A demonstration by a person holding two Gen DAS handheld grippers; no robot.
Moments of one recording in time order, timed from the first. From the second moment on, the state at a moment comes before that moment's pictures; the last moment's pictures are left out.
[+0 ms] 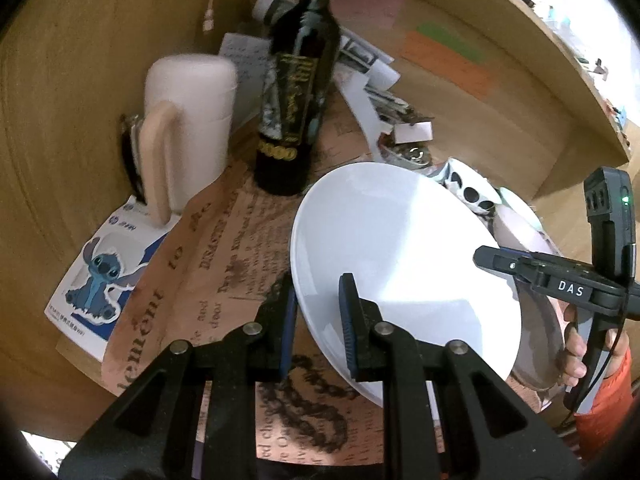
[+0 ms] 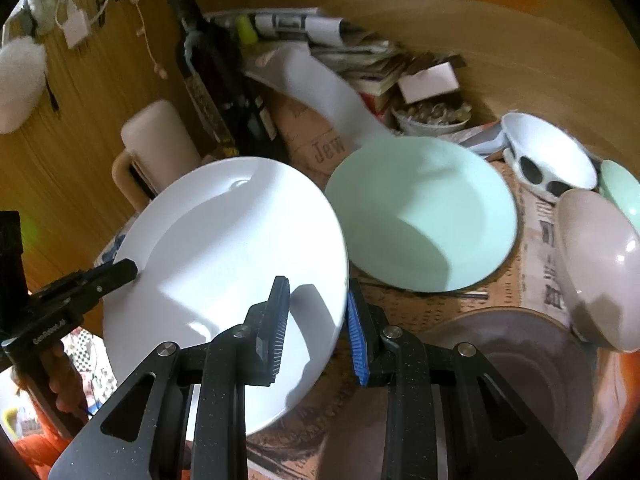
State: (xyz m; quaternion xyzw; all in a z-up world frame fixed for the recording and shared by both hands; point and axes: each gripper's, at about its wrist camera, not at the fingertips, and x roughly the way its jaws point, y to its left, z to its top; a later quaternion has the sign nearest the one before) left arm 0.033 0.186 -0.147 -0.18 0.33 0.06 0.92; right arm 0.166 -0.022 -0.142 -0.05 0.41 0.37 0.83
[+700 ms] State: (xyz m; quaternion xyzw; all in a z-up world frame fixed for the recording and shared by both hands) left arm 0.062 0.117 -0.131 -0.14 0.33 0.00 0.93; right arm 0.159 -0.109 -0.121 -0.01 0.37 0.32 0.87
